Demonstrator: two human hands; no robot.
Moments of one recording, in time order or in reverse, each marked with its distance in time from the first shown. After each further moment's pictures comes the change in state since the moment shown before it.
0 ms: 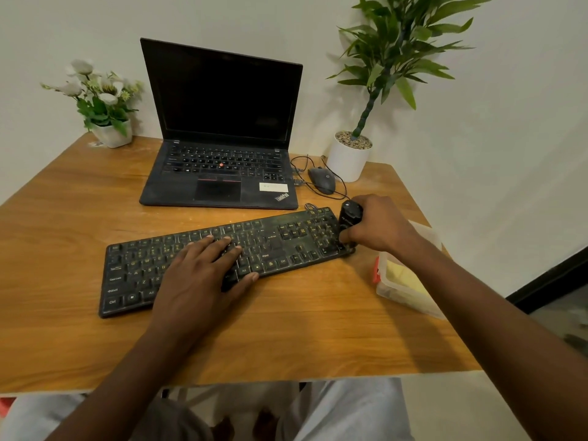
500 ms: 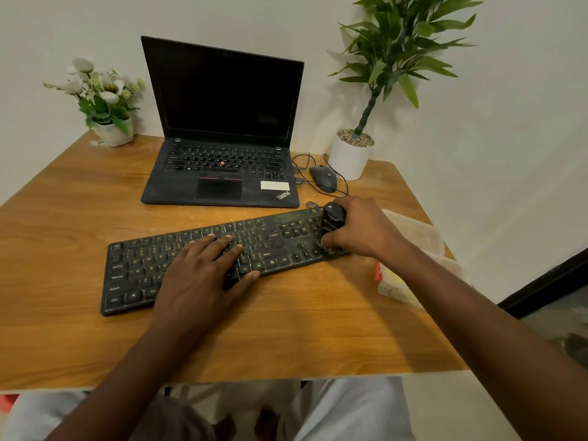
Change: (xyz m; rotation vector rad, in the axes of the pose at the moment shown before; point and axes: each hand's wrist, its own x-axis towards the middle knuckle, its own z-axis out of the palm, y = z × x) left_hand 0.000 0.000 0.001 -0.003 -0.001 -0.003; right_hand -0.007 -0.023 0.015 0.027 -0.029 -0.081
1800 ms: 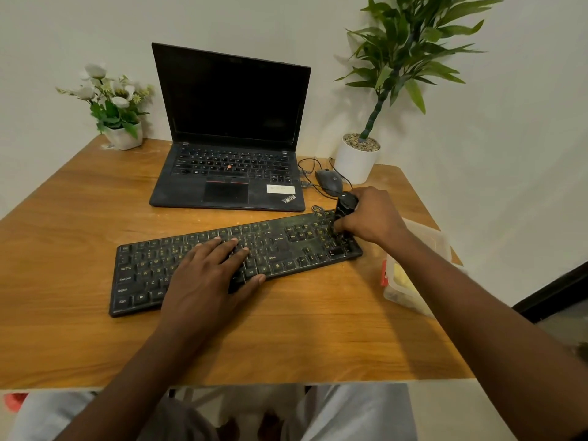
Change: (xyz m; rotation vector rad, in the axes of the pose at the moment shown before) left_hand 0.001 -0.001 0.001 -0.004 -0.010 -0.014; right_hand 0.034 0.016 -0.001 0.003 0.152 0.101
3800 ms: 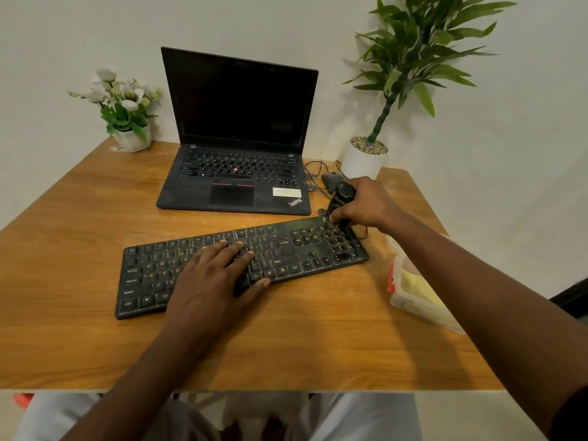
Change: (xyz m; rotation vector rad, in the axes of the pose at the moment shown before) left_hand 0.000 0.002 -0.004 -0.001 -0.001 -0.004; right_hand 0.039 -0.007 0.001 0.117 -0.124 -0.033
